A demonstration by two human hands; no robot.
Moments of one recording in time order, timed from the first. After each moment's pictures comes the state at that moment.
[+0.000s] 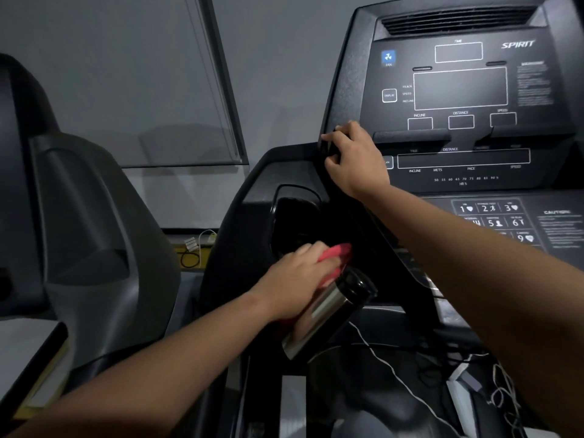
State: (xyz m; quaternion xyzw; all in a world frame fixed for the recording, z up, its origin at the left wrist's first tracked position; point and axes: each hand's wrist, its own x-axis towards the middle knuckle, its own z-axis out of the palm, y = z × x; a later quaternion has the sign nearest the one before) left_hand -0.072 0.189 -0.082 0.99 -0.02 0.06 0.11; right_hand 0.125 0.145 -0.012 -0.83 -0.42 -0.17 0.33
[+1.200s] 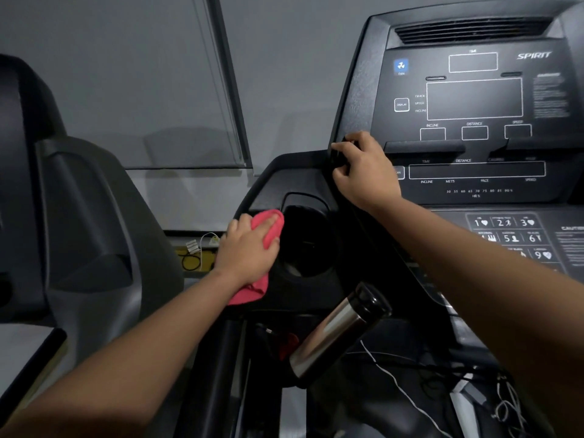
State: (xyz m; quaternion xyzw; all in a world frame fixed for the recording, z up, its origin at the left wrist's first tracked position) left_hand -0.065 0.280 -0.084 0.95 0.29 0.12 0.07; right_hand 0.120 0.147 -0.013 -0.83 -0.42 -0.20 0.32
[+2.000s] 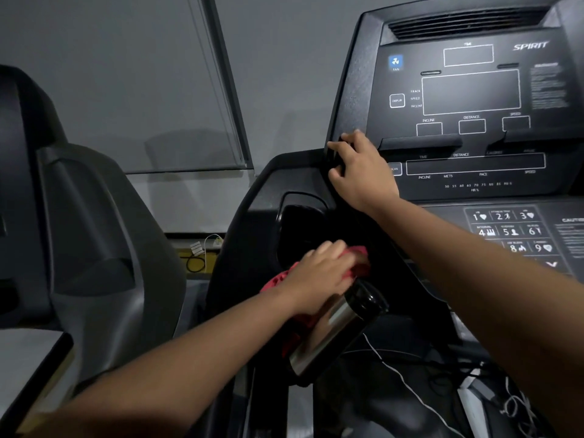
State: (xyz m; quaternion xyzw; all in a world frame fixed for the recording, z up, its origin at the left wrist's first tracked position) left_hand -0.045 0.184 -0.073 0.99 -0.01 0.01 0.13; right_hand 0.121 0.146 -0.017 -0.84 -0.42 -0.18 0.31
